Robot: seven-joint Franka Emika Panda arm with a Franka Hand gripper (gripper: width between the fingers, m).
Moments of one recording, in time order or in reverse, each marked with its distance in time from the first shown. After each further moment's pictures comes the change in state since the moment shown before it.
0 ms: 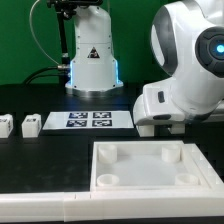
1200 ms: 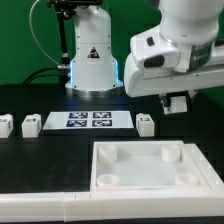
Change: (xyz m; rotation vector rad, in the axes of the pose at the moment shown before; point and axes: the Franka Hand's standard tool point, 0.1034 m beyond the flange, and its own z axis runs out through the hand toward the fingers) arm -0.012 0.022 -0.103 0.011 0.445 -0.093
